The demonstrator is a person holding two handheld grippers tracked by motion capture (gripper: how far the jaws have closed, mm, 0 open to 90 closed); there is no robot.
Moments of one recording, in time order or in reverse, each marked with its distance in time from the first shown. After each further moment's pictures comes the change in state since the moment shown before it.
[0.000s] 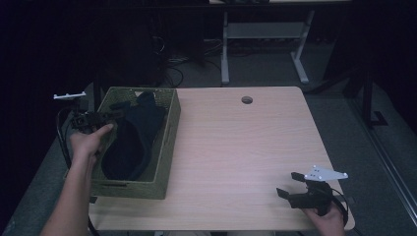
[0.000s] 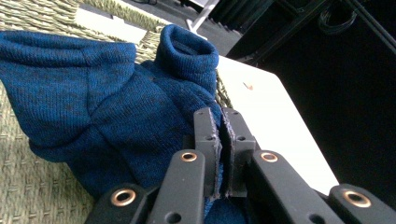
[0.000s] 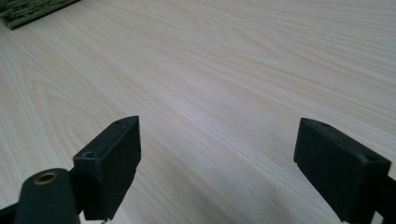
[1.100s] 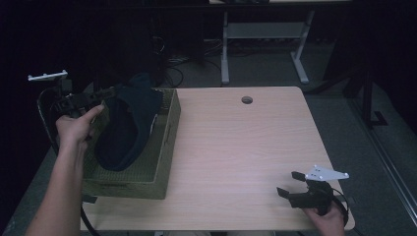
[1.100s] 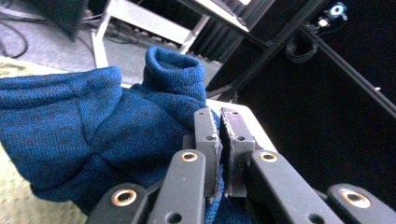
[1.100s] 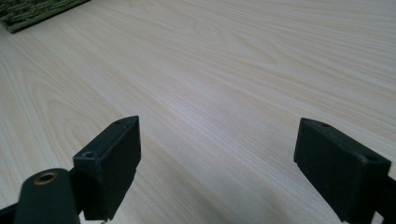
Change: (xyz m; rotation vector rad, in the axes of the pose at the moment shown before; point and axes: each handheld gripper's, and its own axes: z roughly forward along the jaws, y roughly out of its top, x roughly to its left) left arm -0.052 0.040 -0.036 -0.132 -0.081 0.061; right arm 0.000 0.001 -0.001 -0.013 -0.006 -0.001
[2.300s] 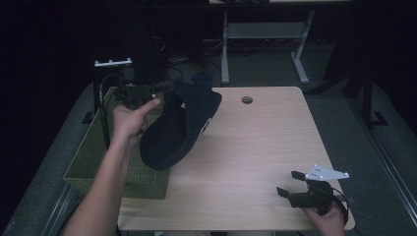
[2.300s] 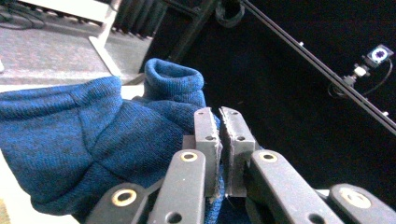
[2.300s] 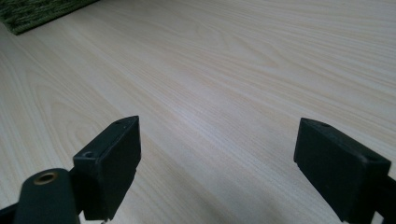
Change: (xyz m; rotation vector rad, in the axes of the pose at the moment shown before) left arm -0.108 -0.022 0.098 0.124 -0.259 0.112; right arm 0.001 0.002 -0.001 -0.010 0.011 -0.009
